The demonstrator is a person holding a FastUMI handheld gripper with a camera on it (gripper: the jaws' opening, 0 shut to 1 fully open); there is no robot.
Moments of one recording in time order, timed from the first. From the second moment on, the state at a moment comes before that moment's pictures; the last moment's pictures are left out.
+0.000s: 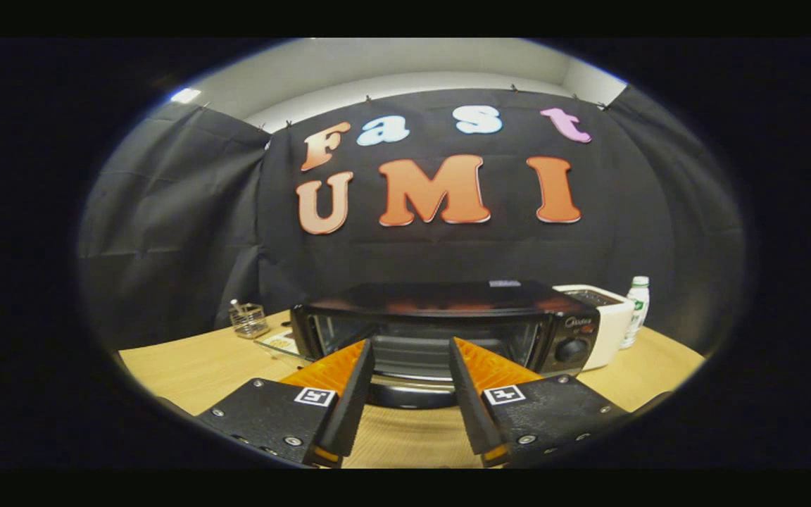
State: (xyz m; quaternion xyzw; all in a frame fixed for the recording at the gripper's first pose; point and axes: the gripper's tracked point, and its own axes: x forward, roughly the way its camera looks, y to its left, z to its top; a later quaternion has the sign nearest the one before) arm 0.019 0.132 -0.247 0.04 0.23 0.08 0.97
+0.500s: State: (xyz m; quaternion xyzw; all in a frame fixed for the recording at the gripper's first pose) arm -0.035 0.116 -0.305 0.08 0.38 0.09 0.92
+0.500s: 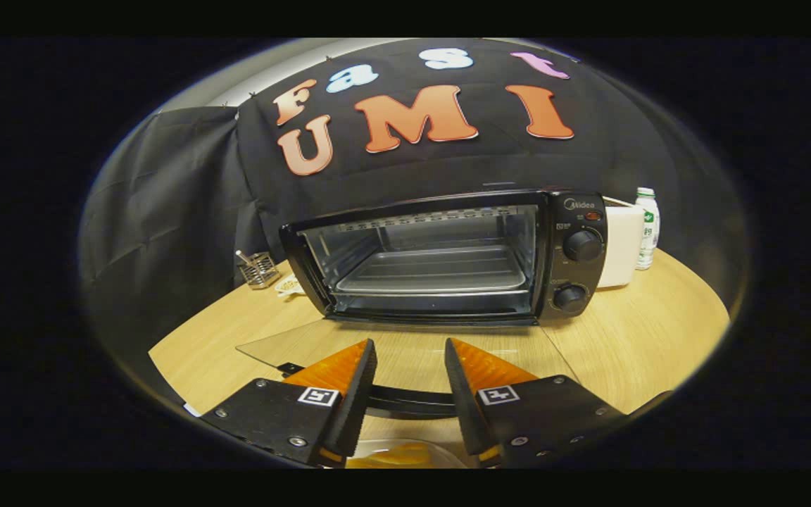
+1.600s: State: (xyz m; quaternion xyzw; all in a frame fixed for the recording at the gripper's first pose) arm -0.093 0.113 -0.314 0.07 0.46 0.13 0.87
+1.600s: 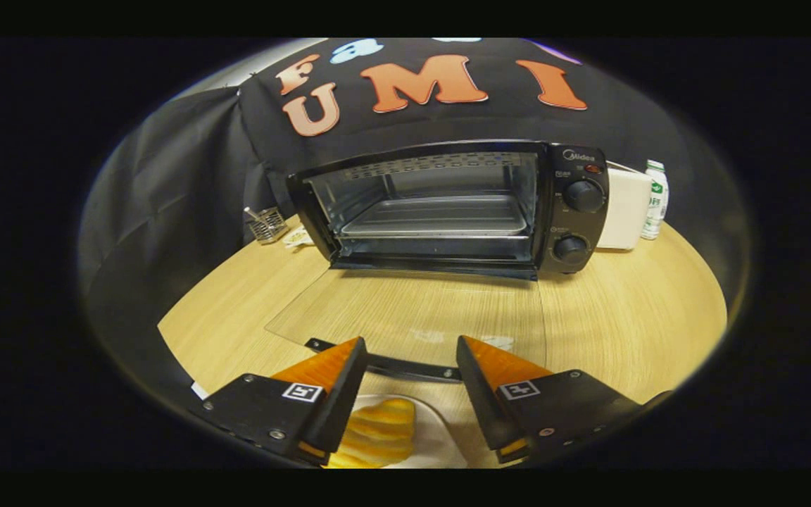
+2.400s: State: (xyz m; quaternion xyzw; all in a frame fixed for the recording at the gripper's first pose) arm -0.212 0.130 -0.296 0.04 0.47 0.11 0.87
